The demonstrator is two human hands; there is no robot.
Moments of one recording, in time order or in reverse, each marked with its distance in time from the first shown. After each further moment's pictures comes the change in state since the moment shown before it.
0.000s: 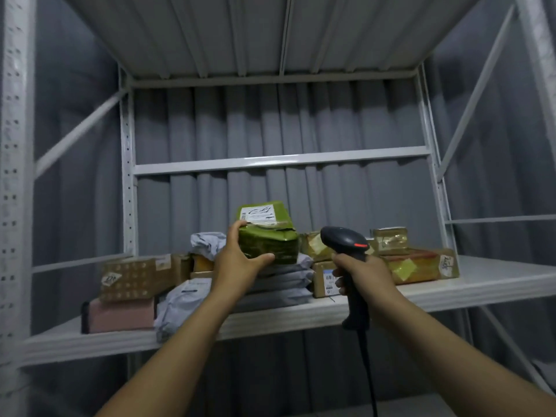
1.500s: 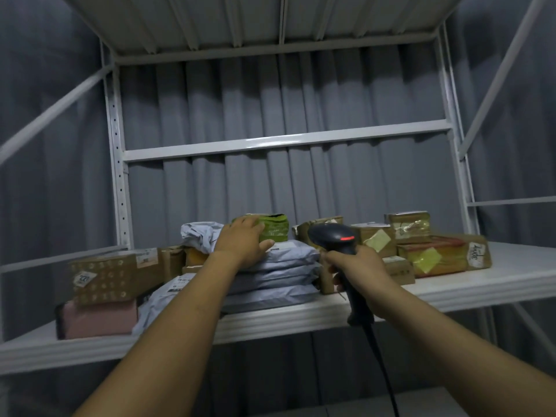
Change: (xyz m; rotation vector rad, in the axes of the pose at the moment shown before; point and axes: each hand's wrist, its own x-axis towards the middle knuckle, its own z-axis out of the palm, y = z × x) left_hand 0.114 -0.068 0.056 1.017 -0.427 0.292; right_hand 0.069 0.035 0.015 -0.238 -0.032 0.013
